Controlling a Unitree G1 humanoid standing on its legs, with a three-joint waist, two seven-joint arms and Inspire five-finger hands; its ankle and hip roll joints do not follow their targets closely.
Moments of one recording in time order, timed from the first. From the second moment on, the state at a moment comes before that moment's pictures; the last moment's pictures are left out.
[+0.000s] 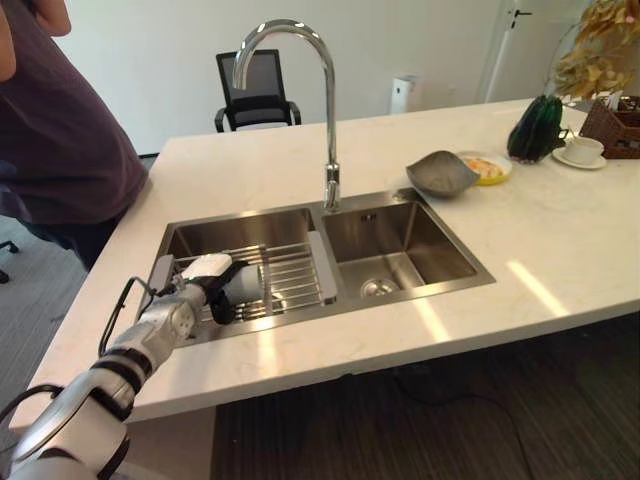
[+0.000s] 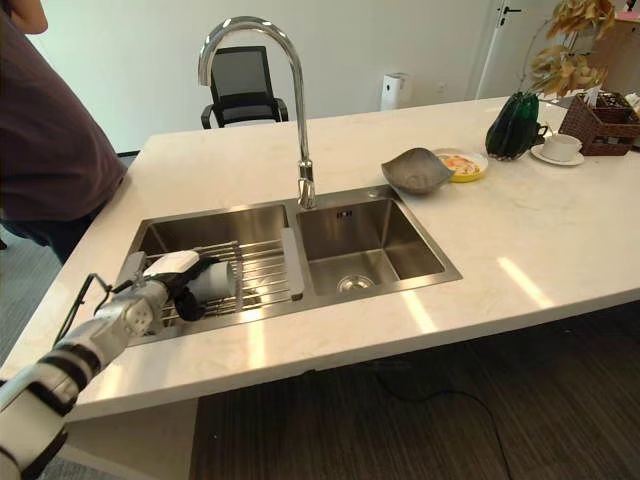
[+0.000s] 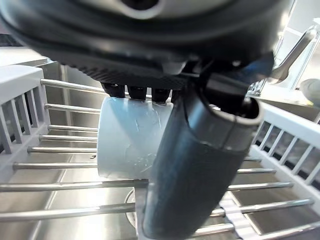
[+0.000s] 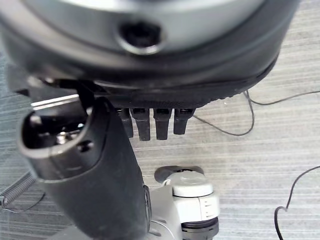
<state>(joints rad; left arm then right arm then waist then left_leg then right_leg) -0.65 0.76 -0.65 0.85 0.38 -0.12 0.03 0.16 -0.36 0.28 1.13 0.22 -0.13 0.19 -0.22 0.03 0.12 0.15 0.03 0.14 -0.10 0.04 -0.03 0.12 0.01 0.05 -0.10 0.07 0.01</state>
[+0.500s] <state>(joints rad) -0.80 0.63 -0.70 1.15 0.44 -0.08 0.07 0.04 -0.35 0.34 1.23 0.22 -0.13 0.15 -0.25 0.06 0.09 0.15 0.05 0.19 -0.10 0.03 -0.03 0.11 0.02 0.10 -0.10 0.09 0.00</state>
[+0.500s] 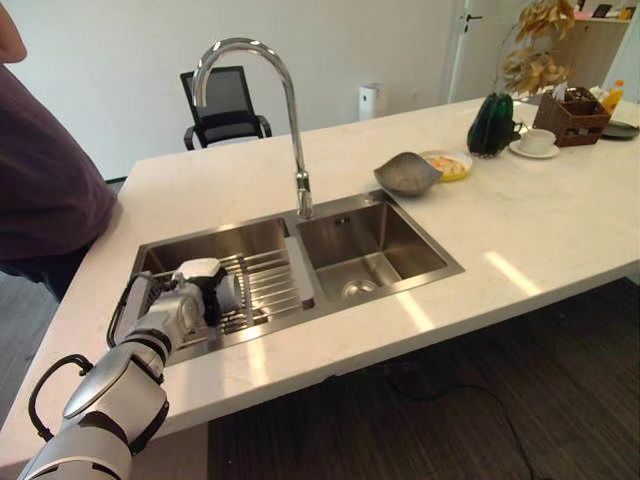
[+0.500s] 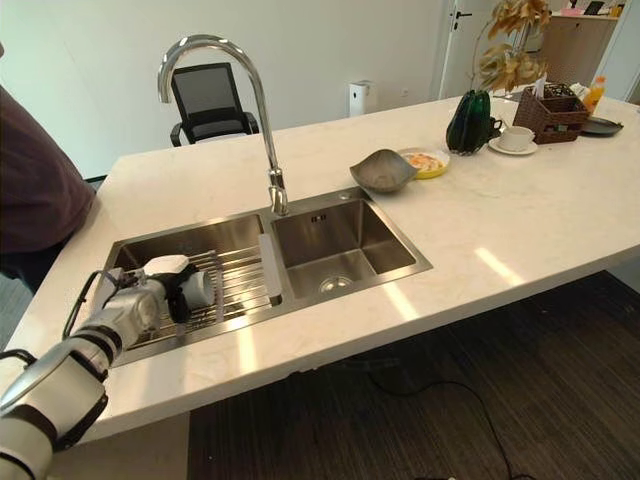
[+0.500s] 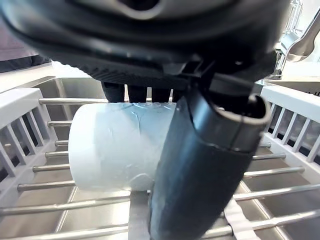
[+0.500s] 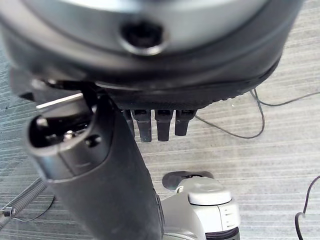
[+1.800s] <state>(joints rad) -0.34 0.64 -0.03 -0.15 -0.43 -0.25 0.17 -0.08 -0.37 0.22 1.23 0.27 -0.10 0.17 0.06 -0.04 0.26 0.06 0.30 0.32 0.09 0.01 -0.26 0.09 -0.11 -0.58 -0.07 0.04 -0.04</state>
